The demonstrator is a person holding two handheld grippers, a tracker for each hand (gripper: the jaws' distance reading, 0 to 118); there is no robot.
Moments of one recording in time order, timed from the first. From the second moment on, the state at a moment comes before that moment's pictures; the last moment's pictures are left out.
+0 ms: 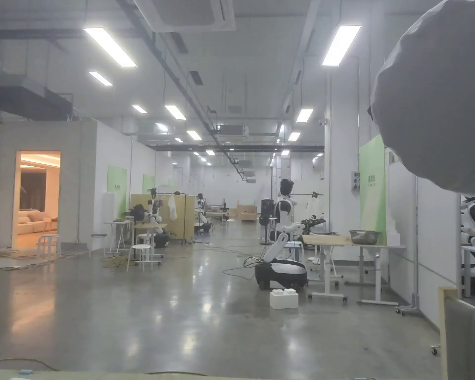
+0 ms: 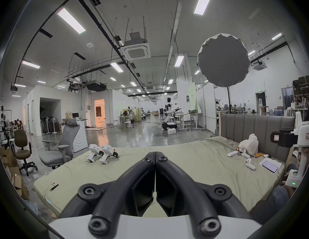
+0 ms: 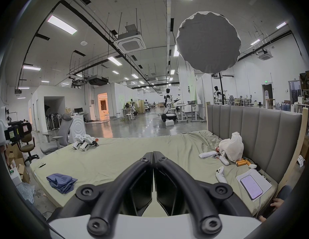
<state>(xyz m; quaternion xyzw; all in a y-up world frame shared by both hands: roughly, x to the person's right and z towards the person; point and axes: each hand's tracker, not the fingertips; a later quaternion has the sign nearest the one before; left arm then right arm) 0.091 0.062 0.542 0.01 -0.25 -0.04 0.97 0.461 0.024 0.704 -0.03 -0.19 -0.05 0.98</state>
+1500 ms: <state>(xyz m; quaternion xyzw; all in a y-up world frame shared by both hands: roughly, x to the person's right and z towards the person) 0.097 0.060 0.536 -0.02 -0.24 -0.03 0.97 0.453 0.021 0.698 -0.03 -0.18 -0.02 0.98</state>
